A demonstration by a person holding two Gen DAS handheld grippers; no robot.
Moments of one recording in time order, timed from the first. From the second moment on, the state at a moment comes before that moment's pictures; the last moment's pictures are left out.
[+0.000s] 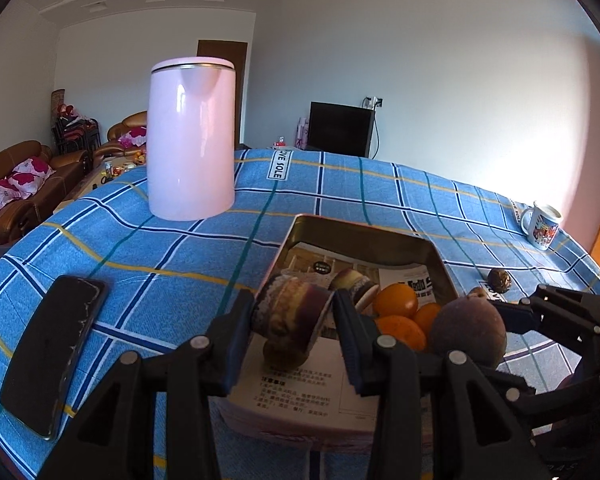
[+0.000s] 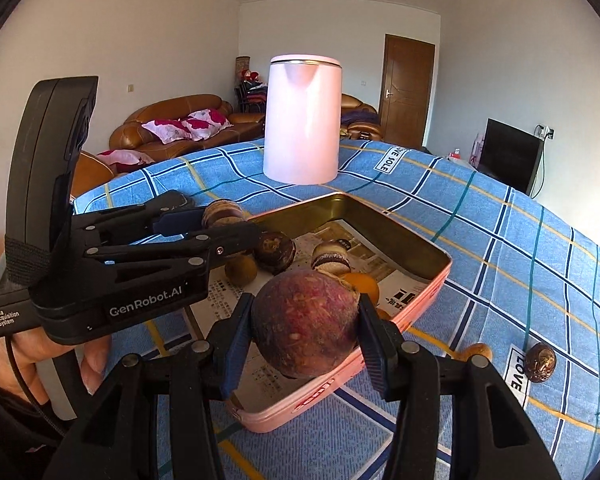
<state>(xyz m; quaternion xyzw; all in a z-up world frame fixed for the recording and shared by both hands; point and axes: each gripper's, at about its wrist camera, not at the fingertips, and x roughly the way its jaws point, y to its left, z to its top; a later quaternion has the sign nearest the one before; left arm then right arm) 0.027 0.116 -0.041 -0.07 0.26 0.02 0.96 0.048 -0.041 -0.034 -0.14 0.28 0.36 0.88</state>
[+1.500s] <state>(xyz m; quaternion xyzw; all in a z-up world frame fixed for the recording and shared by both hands) 0.081 -0.023 -0.011 0.03 0.26 -0.06 0.96 0.129 -0.183 -0.027 -0.10 0.31 0.15 0.93</state>
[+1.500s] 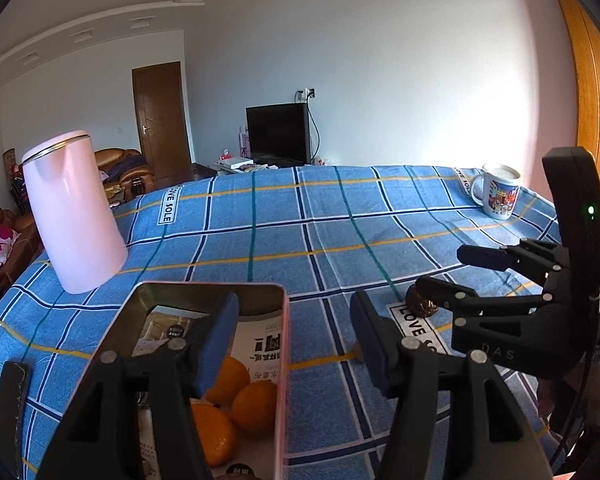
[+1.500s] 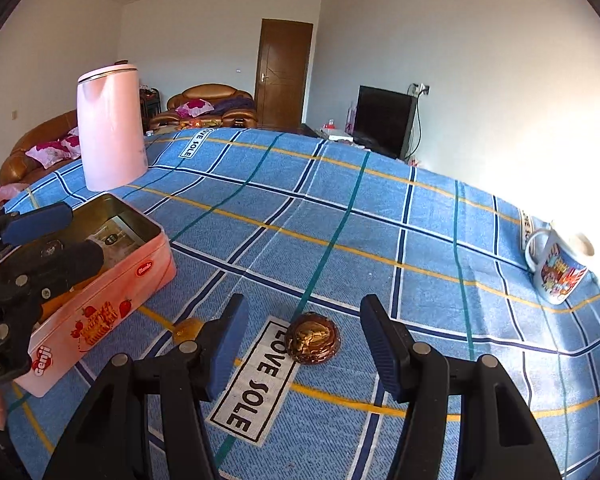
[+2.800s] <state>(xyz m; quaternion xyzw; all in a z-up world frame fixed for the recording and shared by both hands) 0.109 -0.085 -0.043 0.09 0.33 -0.11 0.93 0.138 -0.225 -0.042 -0.04 0.36 0.16 0.92</state>
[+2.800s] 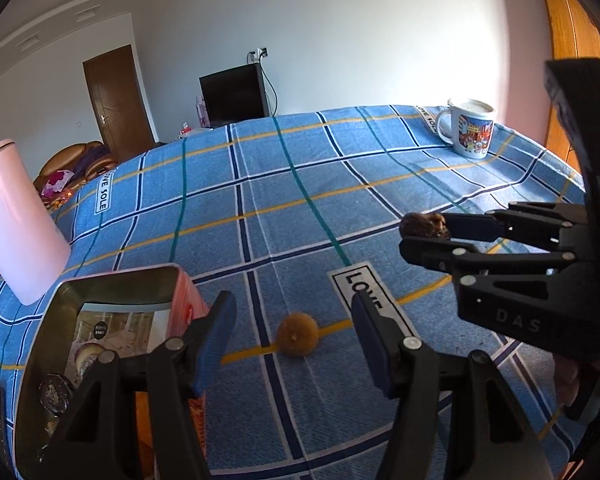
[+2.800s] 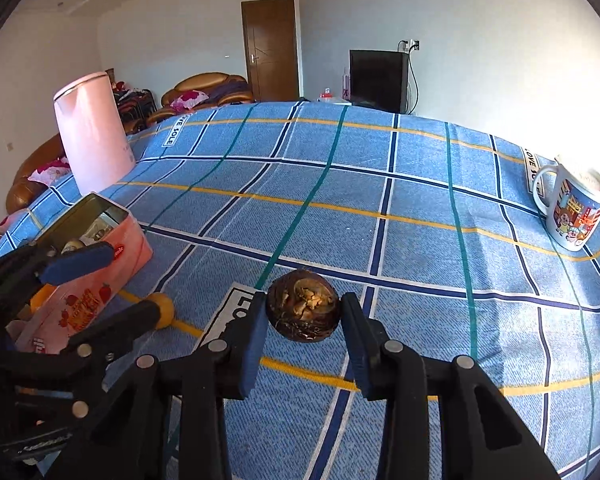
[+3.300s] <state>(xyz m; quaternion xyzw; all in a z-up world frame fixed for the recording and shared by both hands) 0.132 -0.093 -0.067 0.09 0.42 -0.12 0.89 0.129 -0.223 -0.037 -0.04 0.33 0.18 0.92</state>
